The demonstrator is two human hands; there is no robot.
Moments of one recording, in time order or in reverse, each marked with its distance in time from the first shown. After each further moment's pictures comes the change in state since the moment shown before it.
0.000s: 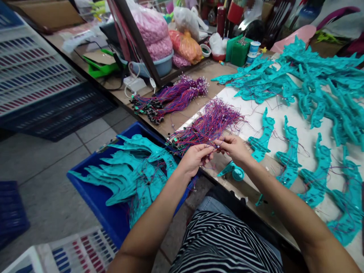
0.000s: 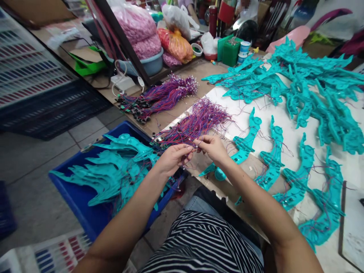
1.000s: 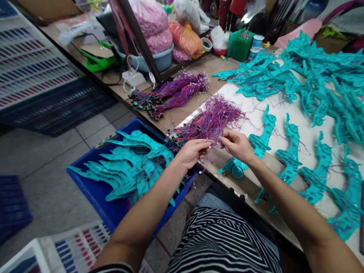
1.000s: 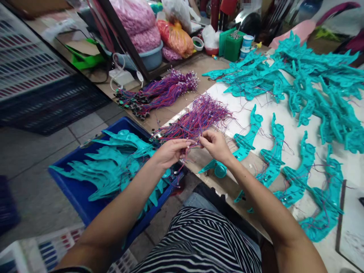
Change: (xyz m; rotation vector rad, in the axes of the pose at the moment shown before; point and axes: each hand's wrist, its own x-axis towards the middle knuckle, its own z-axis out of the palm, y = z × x) left_hand 0.009 0.007 -0.009 -0.126 0.027 -0.086; right_hand -0.001 0.003 -0.014 -0.317 -0.029 -0.274
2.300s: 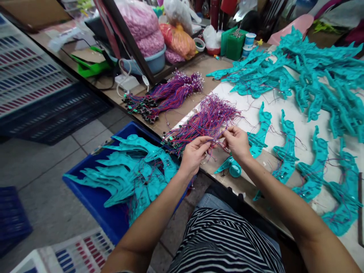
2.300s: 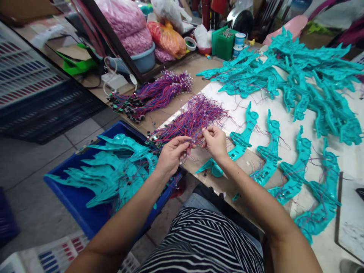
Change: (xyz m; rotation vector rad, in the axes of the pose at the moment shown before) left_hand 0.002 -0.026 0.018 0.030 0.068 0.380; right_hand 0.004 0.007 0.010 0.224 0.401 0.166
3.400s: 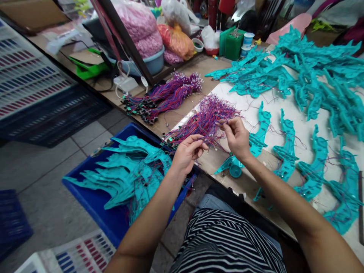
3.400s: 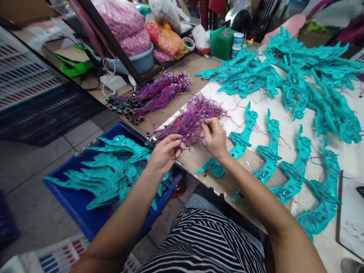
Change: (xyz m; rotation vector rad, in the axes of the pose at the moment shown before) left_hand 0.002 0.022 -0.012 -0.064 -0.018 -0.089; right_hand 0.010 0.004 -0.005 -0.068 0.042 -0.409
